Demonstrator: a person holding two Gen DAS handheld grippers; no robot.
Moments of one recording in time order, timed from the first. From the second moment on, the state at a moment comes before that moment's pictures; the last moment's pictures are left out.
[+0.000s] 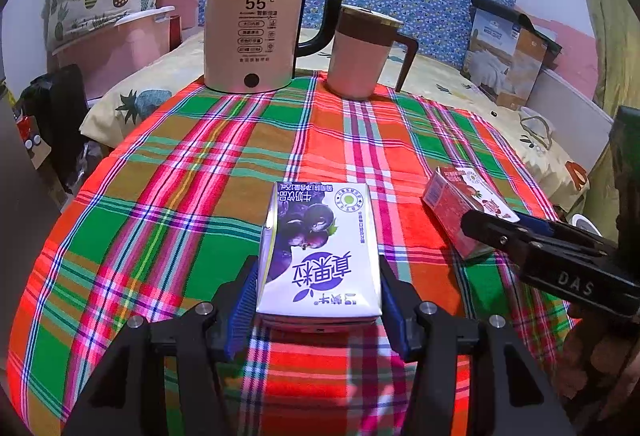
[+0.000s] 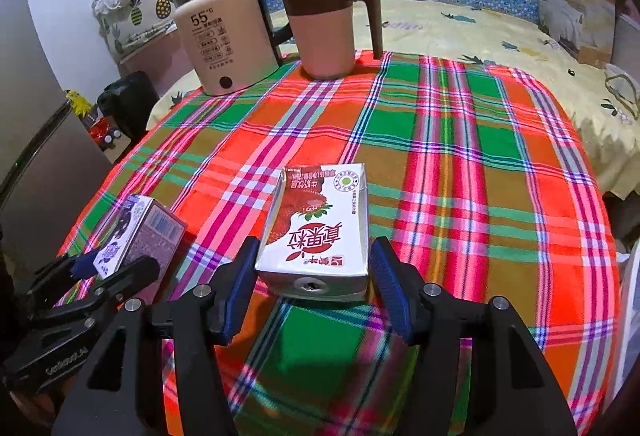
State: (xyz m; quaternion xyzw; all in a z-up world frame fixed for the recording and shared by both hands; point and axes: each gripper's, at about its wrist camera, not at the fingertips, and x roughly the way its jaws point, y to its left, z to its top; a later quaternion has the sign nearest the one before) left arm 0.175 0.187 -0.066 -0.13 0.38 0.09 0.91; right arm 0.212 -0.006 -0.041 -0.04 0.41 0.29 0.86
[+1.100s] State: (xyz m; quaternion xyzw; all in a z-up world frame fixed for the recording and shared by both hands) left arm 0.141 0.044 -0.044 -0.08 0.39 -0.02 0.92; right arm 0.147 -0.140 -0.031 0.05 0.39 0.24 0.89
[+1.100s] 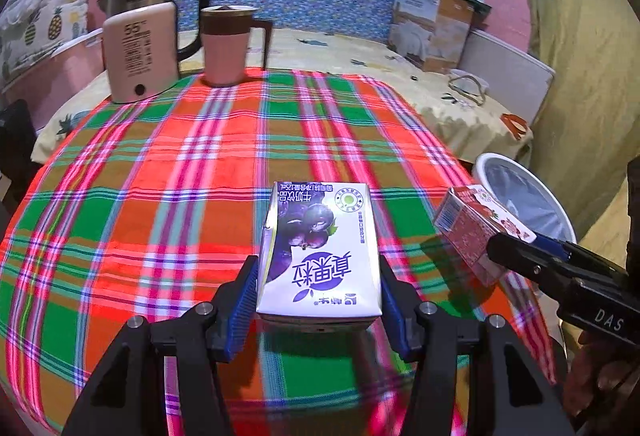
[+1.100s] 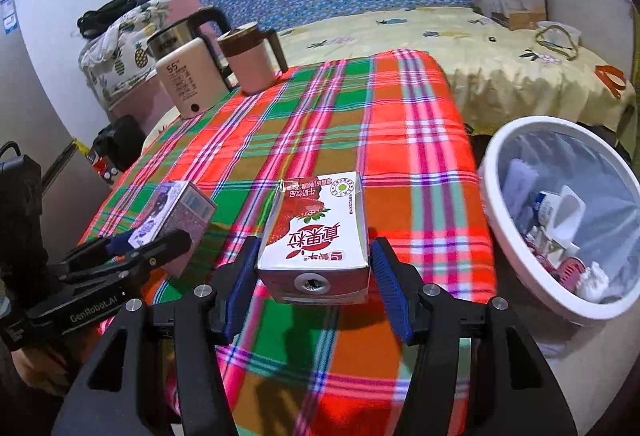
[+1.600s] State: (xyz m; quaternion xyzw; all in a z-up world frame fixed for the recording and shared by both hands) left arm 0.153 -0.016 -0.025 -0.05 0.38 -0.07 0.92; right arm 0.139 -0.185 -0.017 0.07 0.36 0.21 0.91
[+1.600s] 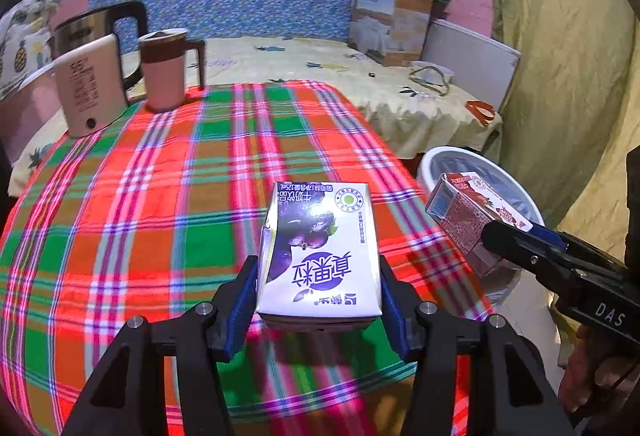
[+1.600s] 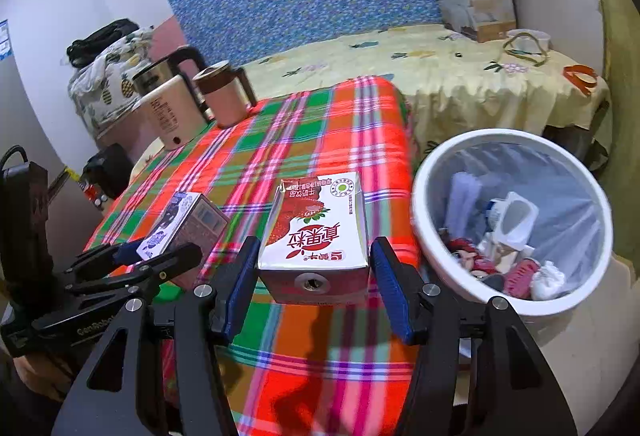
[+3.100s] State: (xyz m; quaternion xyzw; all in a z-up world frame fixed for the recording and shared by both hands) left arm 0.236 -0.177 -0.034 0.02 0.40 -0.22 0.89; right arm 0.150 -0.309 -0.035 0.11 0.37 0.07 0.92
